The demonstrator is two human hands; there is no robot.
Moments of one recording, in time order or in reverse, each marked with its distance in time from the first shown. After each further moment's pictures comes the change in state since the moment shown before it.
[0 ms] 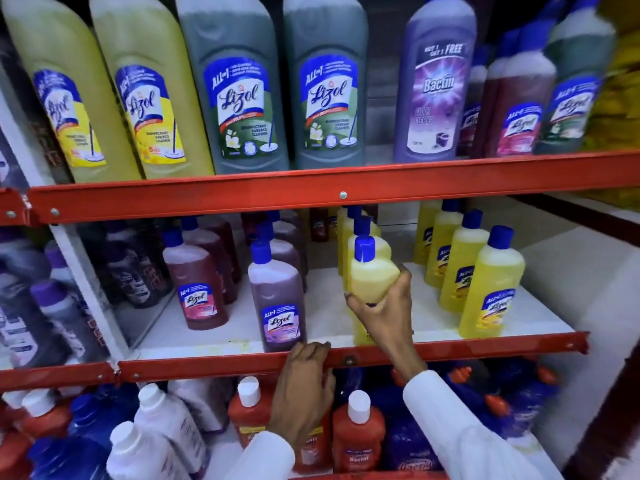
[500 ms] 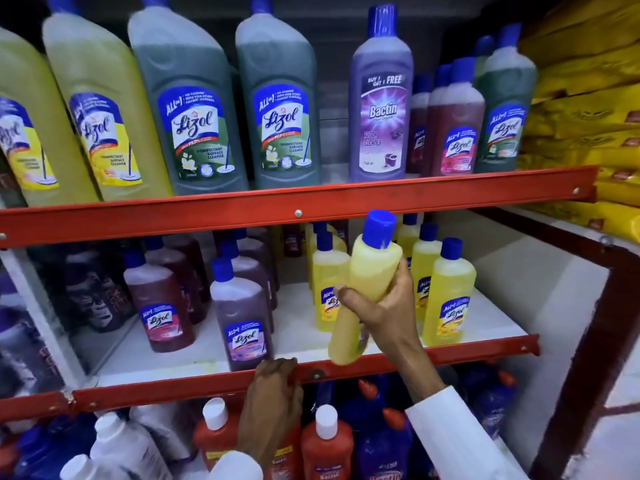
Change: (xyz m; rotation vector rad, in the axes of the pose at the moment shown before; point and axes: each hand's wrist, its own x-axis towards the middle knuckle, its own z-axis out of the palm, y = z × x) left_hand 0.000 0.007 0.005 -0.048 0.049 -0.072; right_hand -0.002 -0.067 -0.080 0.469 -0.072 -0.109
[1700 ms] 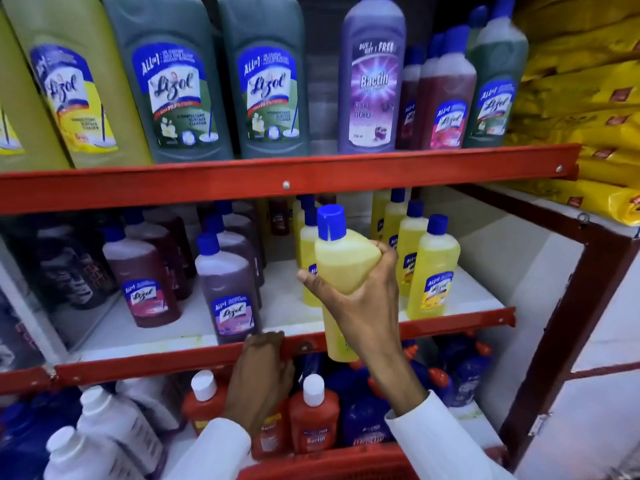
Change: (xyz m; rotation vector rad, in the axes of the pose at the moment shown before) left_hand -0.006 0.002 -0.005 0.006 -0.090 -0.023; right_hand -0.042 -0.012 0.014 -0.390 0.098 0.049
